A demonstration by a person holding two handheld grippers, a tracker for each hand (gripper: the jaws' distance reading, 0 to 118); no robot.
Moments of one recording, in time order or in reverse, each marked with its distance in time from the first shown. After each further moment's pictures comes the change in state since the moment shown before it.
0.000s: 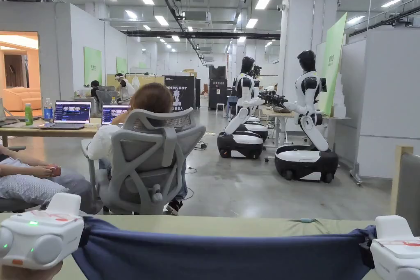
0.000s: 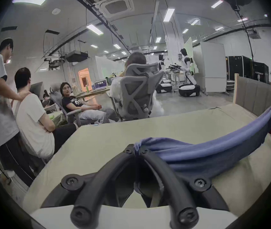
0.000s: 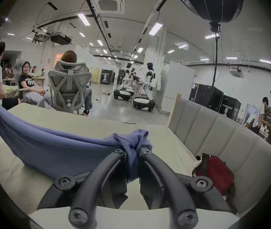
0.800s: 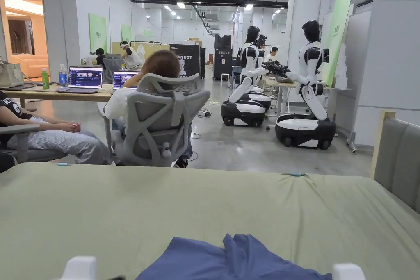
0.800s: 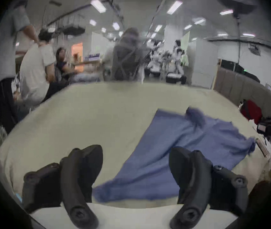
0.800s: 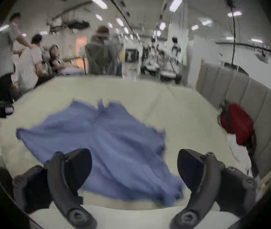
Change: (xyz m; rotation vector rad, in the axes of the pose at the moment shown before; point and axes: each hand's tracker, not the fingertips) left arm 0.042 -0.197 0.151 -0.090 -0.164 0.141; right arm -0.074 -0.151 0.164 -0.149 0.295 -0.012
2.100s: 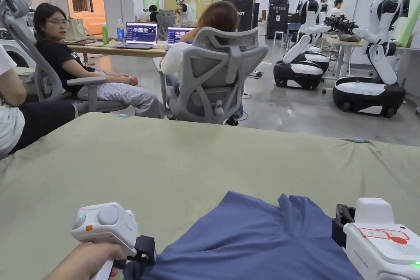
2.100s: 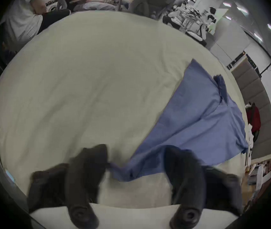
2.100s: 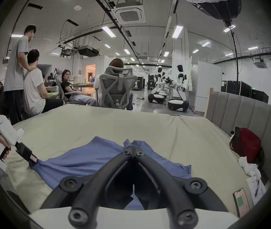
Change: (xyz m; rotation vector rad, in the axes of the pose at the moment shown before) left arm -0.105 -0.032 -0.095 -0.704 -0.042 0.292; right arm -0.072 0.029 -0.004 0.218 0.043 -0.001
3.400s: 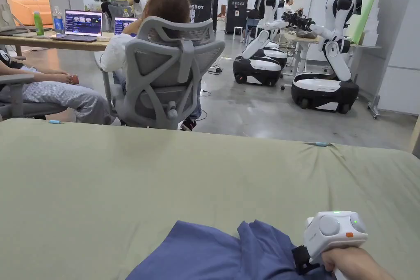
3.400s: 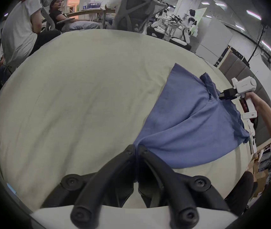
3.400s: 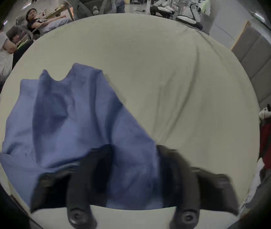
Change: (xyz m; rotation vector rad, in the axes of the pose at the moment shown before) left arm 0.018 -0.033 0.024 0.183 -0.038 -0.127; right arm 0.121 -0.039 -0.320 -0.915 0.005 0.002
